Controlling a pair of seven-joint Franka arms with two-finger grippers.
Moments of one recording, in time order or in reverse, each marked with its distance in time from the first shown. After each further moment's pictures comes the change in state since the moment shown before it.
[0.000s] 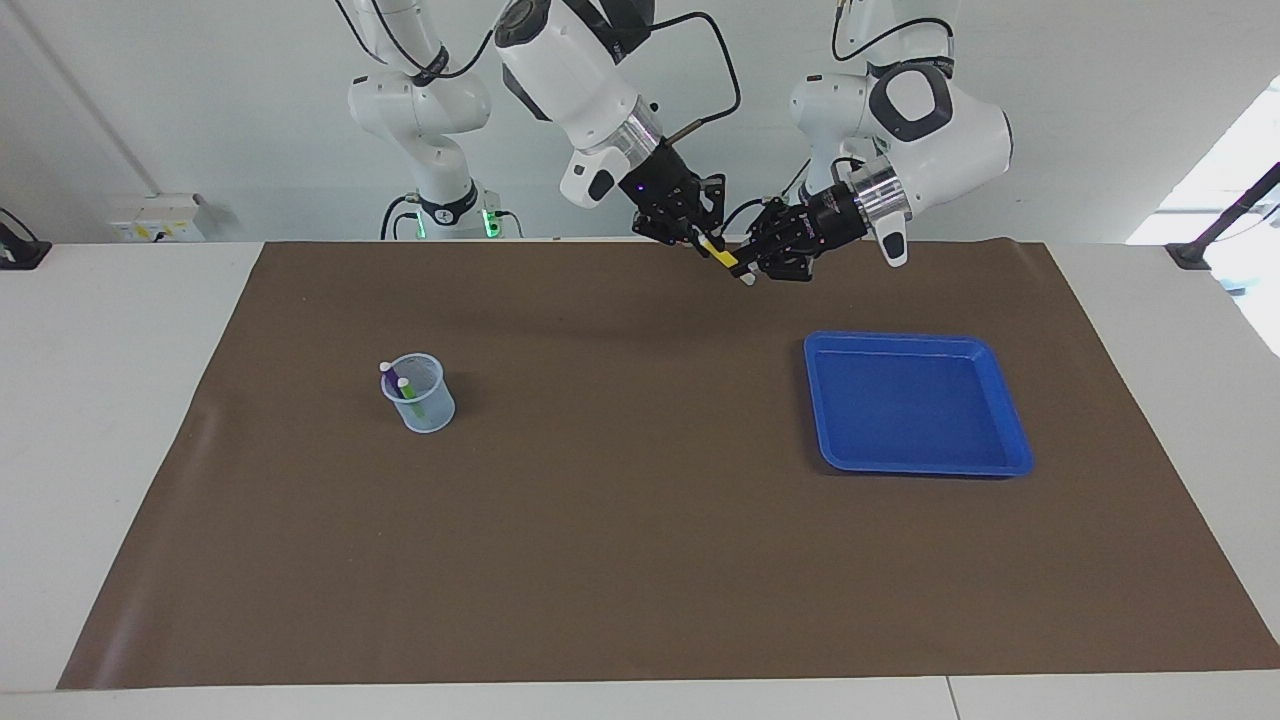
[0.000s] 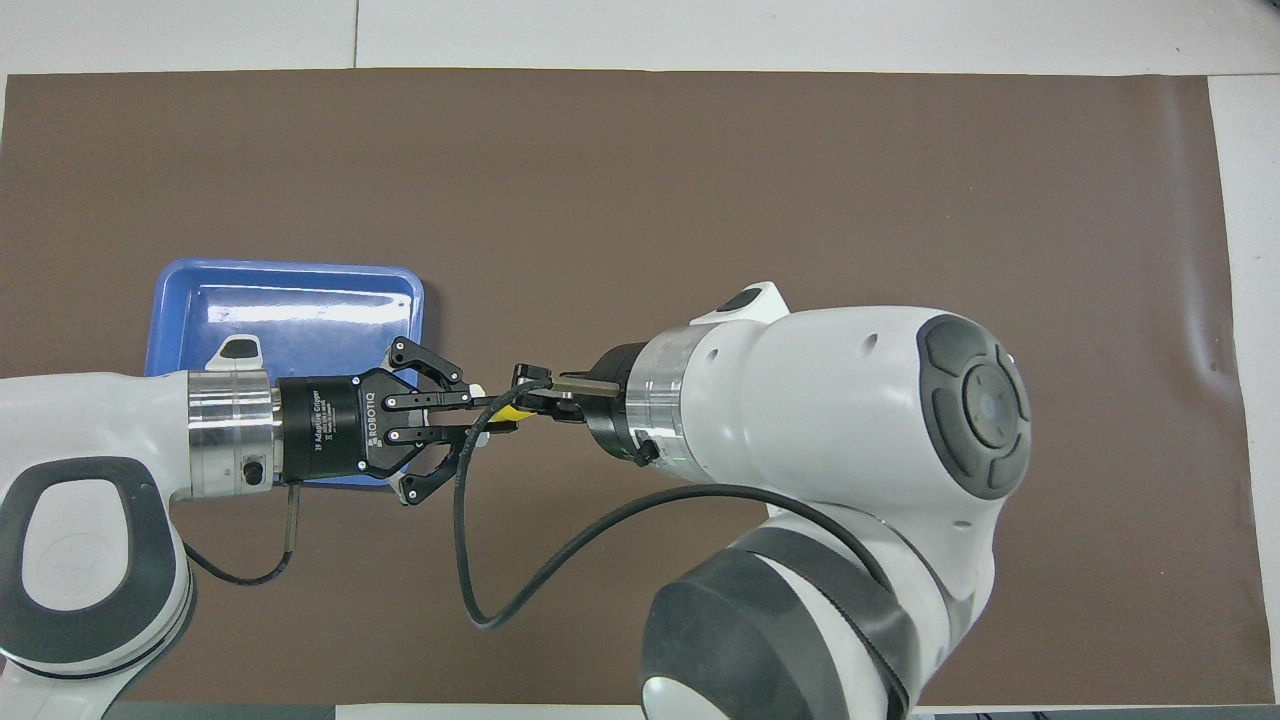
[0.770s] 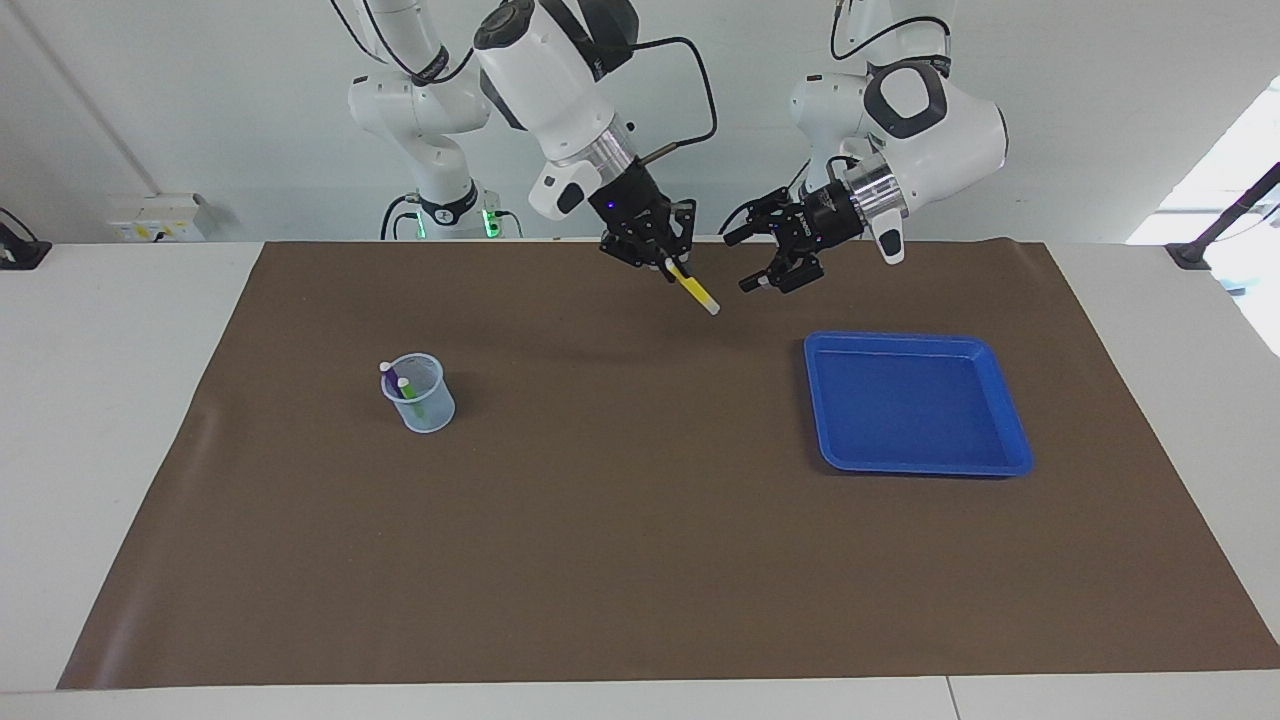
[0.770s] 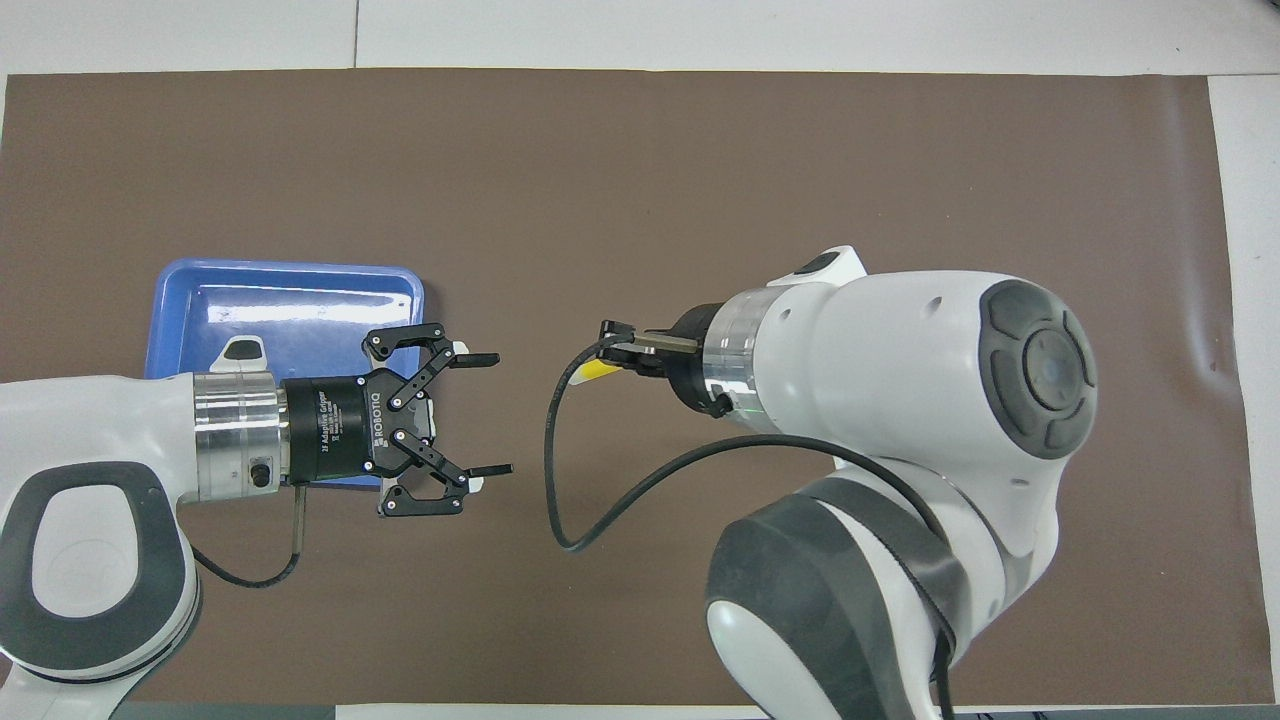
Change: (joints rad) left arm -0.006 -0.004 -0.010 0.000 0.016 0.026 -0.009; right arm -0.007 -0.024 -0.104 -0.061 -0.143 -0.010 -0.019
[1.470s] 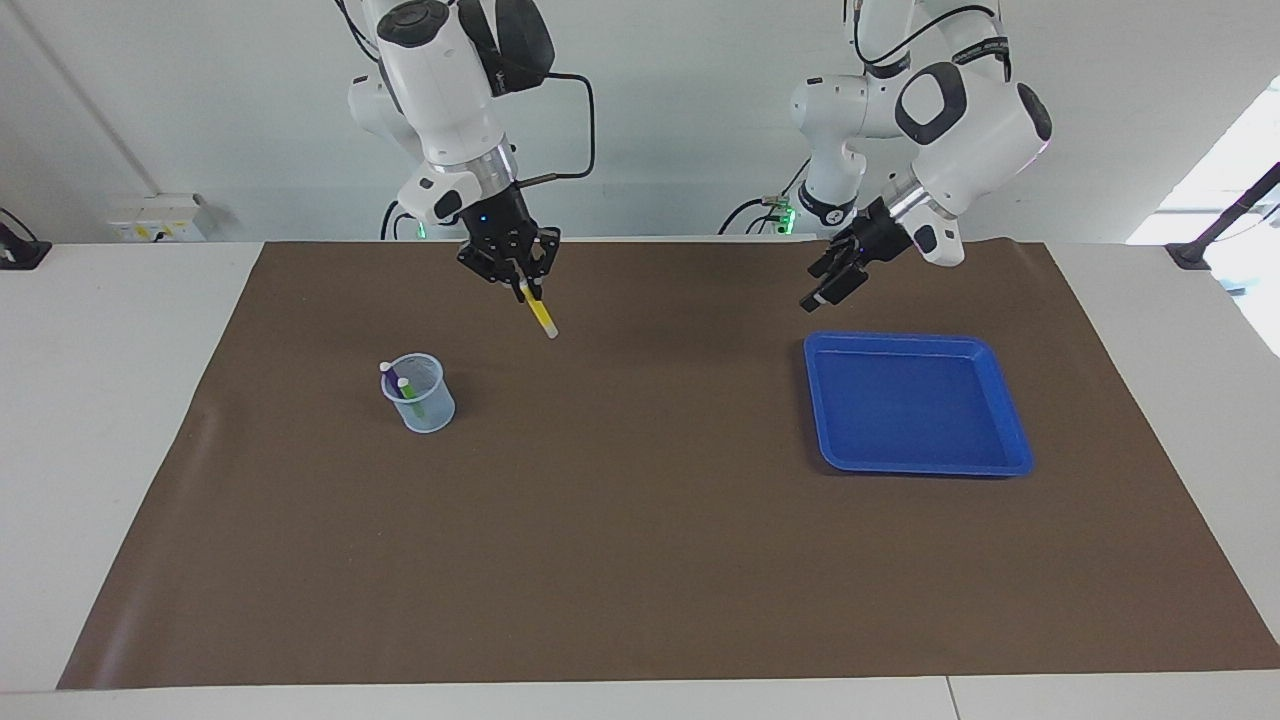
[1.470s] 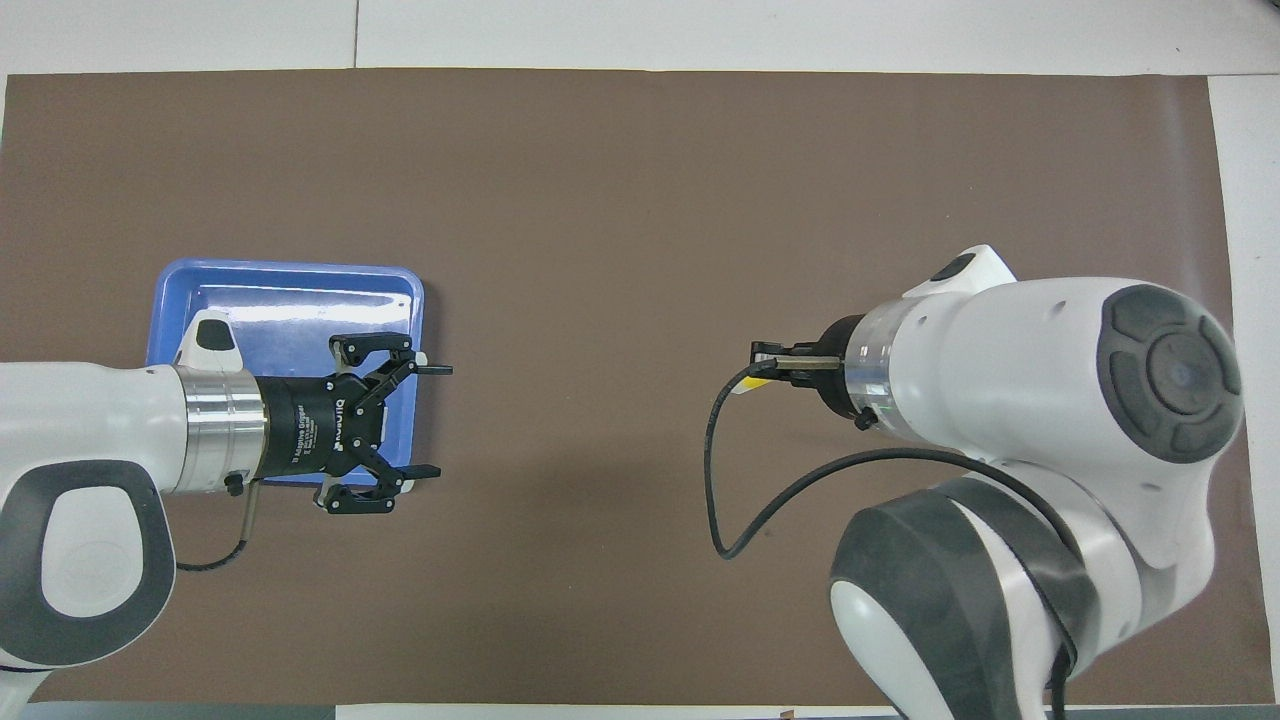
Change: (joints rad) left arm 0.140 0.022 0.012 0.078 0.616 -0.144 0.552; right arm -0.007 -0.187 -0.209 -0.166 -0.230 -0.207 -0.308
